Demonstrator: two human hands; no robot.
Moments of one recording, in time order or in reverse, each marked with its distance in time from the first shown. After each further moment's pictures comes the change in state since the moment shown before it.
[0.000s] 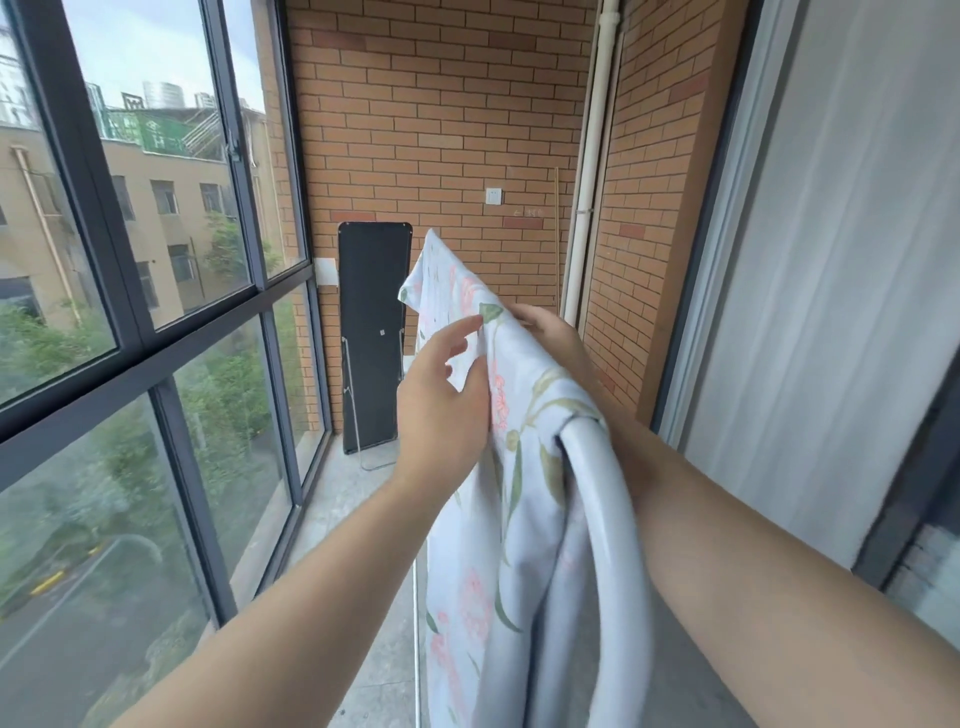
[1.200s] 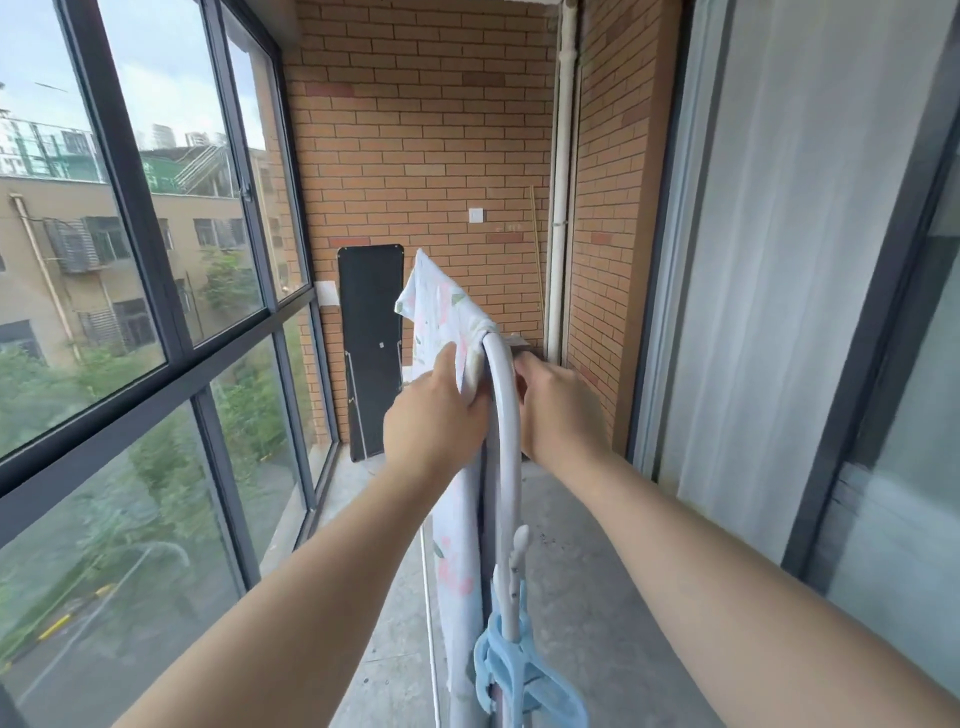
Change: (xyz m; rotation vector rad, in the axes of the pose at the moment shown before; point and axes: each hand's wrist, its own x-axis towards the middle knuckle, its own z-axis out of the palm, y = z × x) left_hand -0.120 0.095 -0.041 0.830 -0.122 0.106; right_hand -0.187 -0.047 -0.035 -0.951 0.173 -0.357
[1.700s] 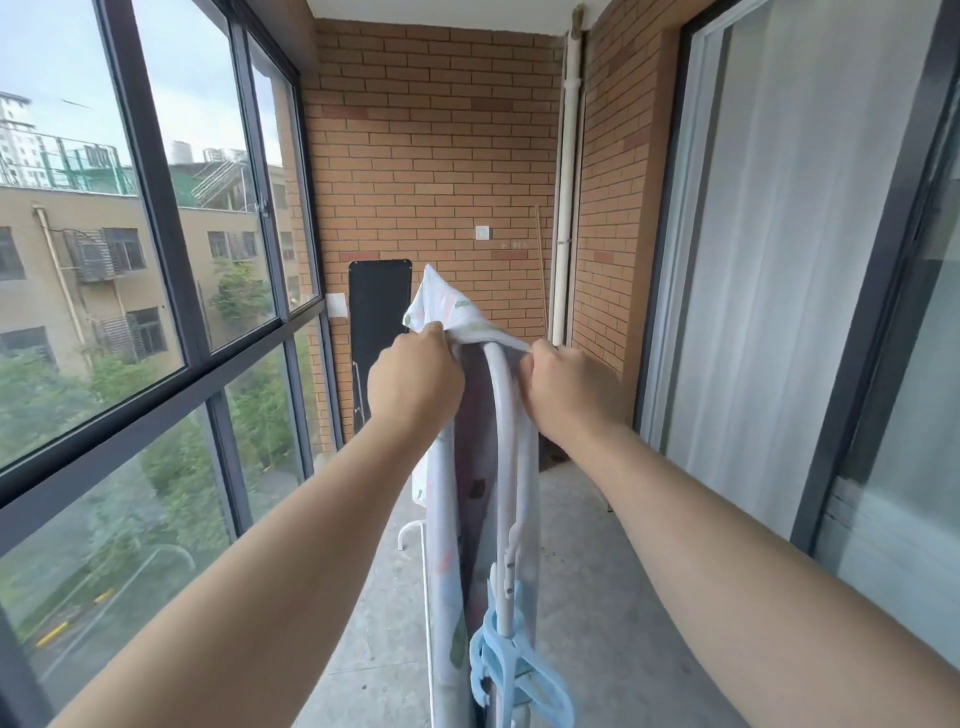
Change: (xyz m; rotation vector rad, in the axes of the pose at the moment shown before) left_hand 0.017 0.012 -0.048 0.199 0.098 0.046; right_hand 0.008 0.004 -0.036 -0.373 0.017 0.002
